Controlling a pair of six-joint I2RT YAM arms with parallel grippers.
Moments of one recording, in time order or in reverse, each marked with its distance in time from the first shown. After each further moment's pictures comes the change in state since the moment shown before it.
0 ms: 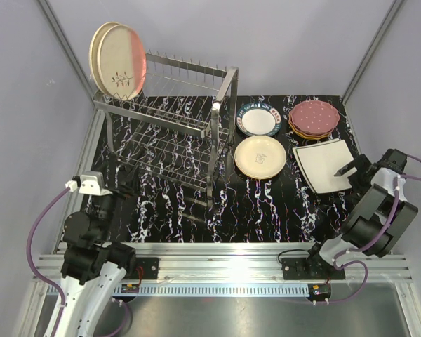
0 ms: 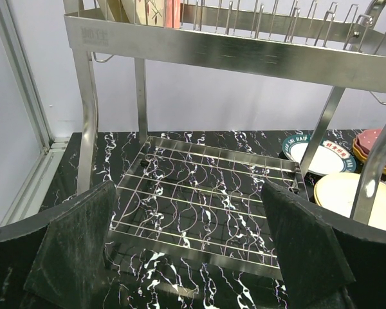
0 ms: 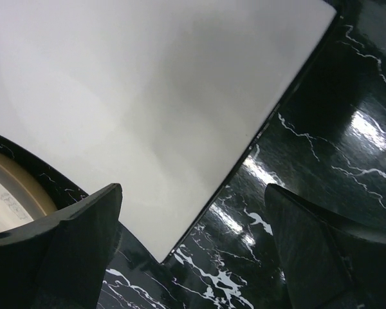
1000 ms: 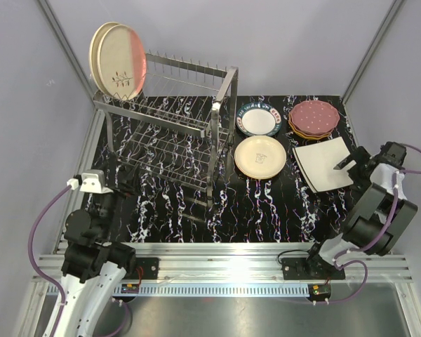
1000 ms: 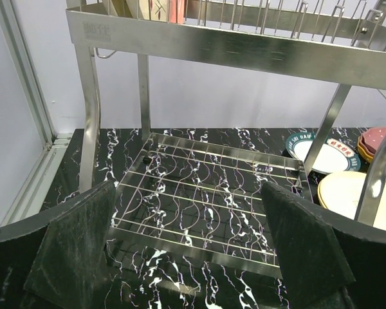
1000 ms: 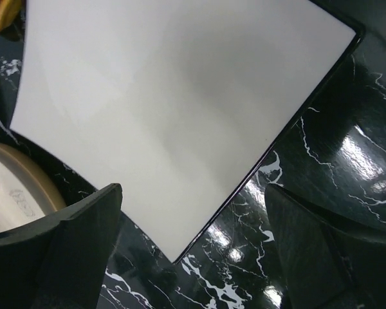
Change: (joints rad) left arm 0.000 0.015 0.000 0.001 -0.012 0.000; right arm 0.049 0.056 0.055 0.044 -0.017 -0.010
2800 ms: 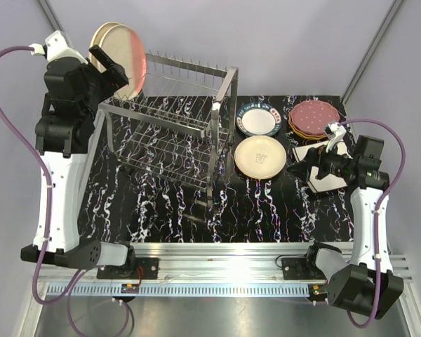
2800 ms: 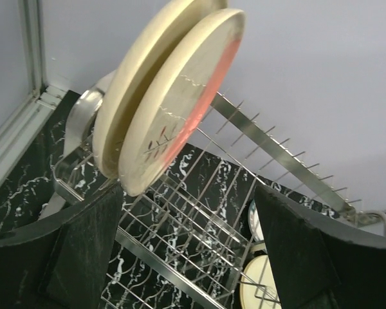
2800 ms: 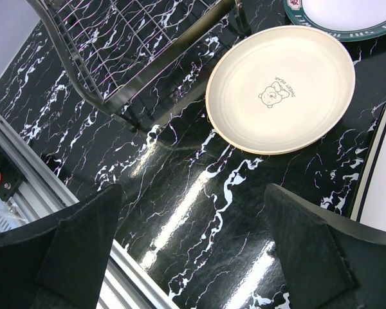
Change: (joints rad) left arm 0.183 1.197 1.429 -0.600 -0.051 -0.473; right arm 0.353 -0.552 -0.006 -0.227 -0.674 -0.594
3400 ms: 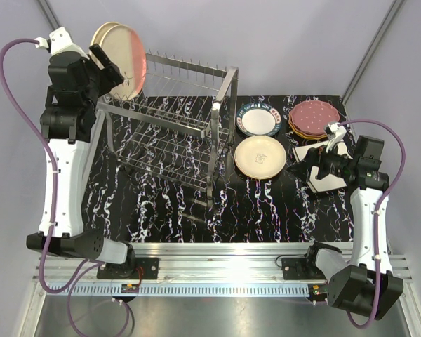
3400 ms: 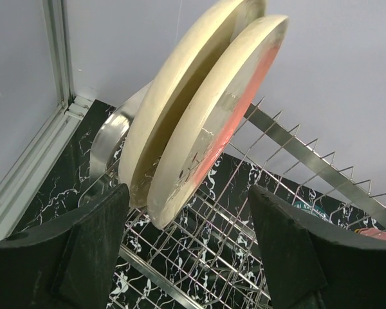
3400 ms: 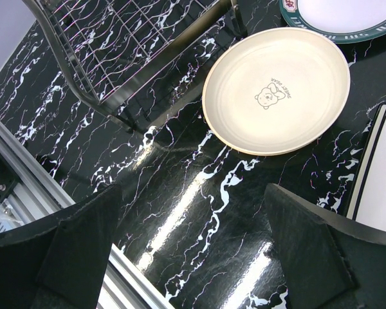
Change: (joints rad) left arm 0.075 0.069 -0.008 0.050 0.023 0.099; right arm 0.000 -0.006 -0.007 0.014 0.007 0.000
